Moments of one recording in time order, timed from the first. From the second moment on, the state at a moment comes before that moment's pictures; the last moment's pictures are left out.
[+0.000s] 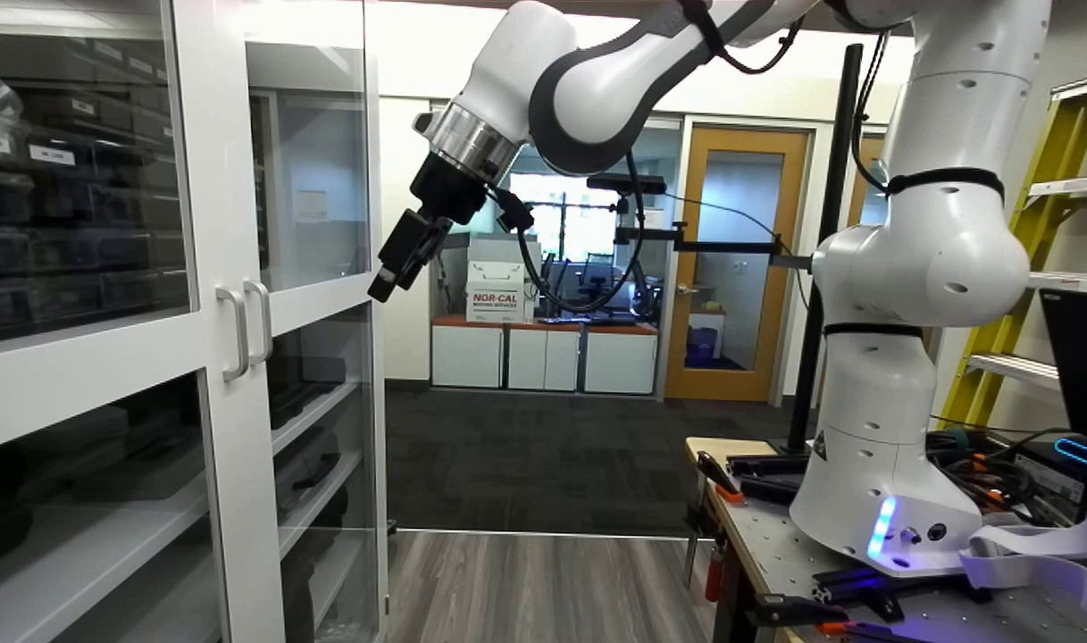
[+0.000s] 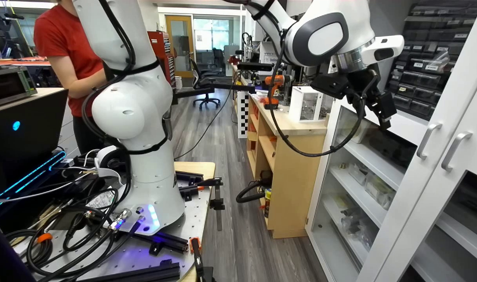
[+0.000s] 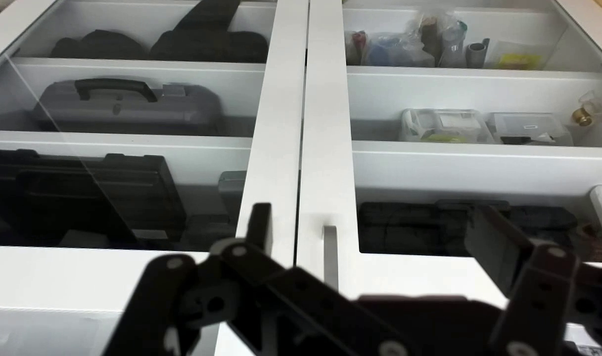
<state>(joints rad) 0.02 -0.14 0.03 -2.42 -0.05 2.84 0.00</state>
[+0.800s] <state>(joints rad) 0.02 0.01 0.05 -2.28 -0.10 2.86 0.11</state>
